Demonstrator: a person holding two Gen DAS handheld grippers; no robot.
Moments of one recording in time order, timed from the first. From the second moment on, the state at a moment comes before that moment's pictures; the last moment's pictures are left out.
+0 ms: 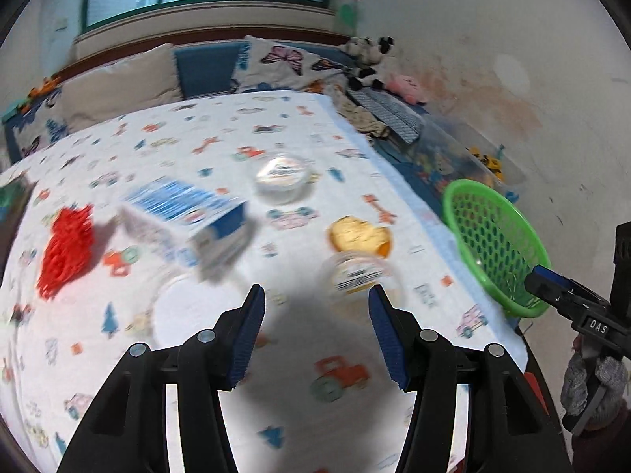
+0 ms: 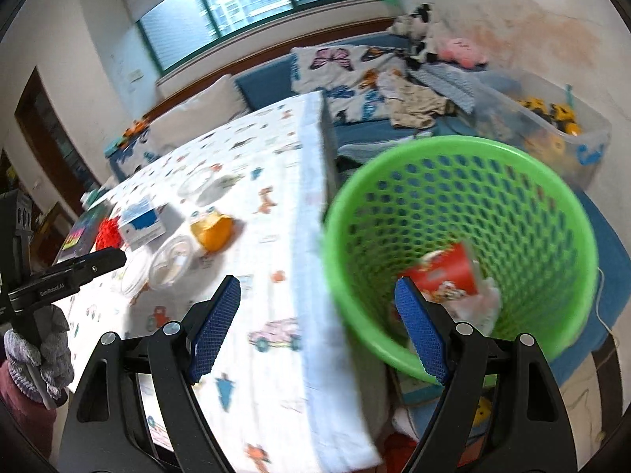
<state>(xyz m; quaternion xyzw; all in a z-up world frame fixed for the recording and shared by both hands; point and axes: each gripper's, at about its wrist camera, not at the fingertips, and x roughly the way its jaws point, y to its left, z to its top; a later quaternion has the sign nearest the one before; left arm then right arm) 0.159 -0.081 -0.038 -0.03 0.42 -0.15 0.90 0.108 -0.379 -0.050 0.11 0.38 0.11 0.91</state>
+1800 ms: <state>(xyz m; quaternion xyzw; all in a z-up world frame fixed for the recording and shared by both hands) 0.132 -0.065 -0.059 -0.02 0.42 -0.19 0.89 0.235 -0.254 -0.066 0.11 0.49 0.13 0.86</state>
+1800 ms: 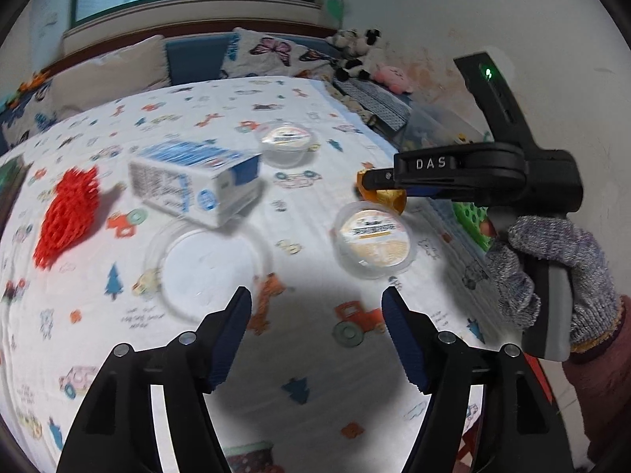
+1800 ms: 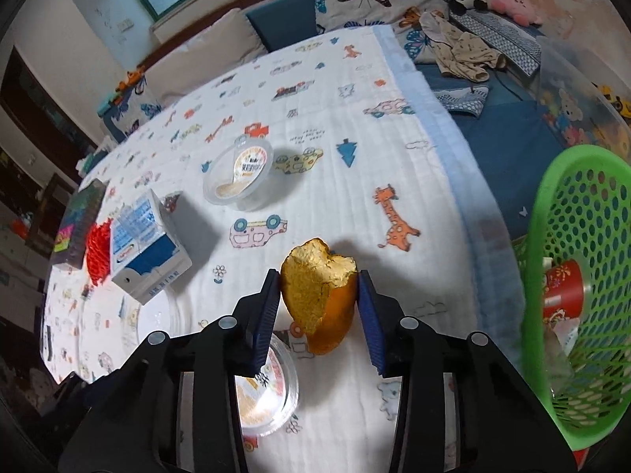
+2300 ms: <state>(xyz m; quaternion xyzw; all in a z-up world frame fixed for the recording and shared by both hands) 0.174 -0.121 -0.075 0.05 0.44 -0.23 0.87 0.197 -0.322 -0.041 0.15 0.45 0.11 0.87</state>
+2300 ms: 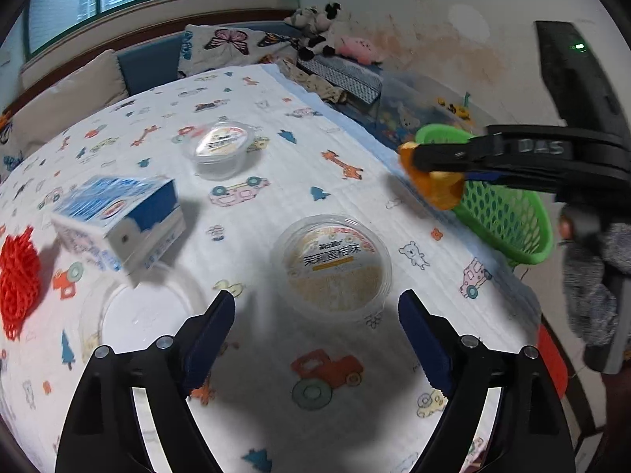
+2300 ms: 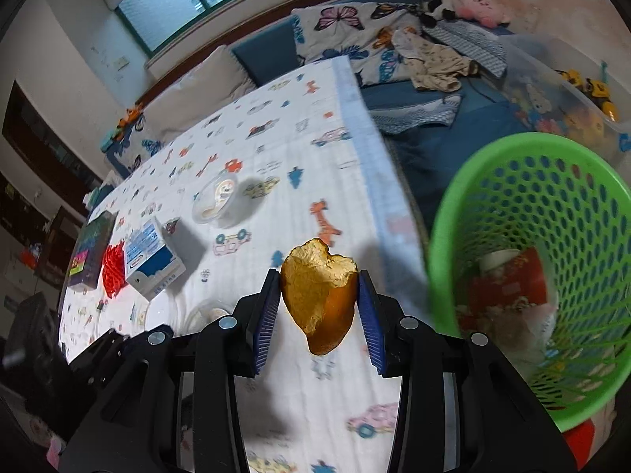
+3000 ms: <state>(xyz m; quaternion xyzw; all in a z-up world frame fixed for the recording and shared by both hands) 0.187 -0.145 -0.086 0.08 0.43 -0.23 0.87 0.151 -0.423 -0.036 0.19 0.43 0.03 0.88</state>
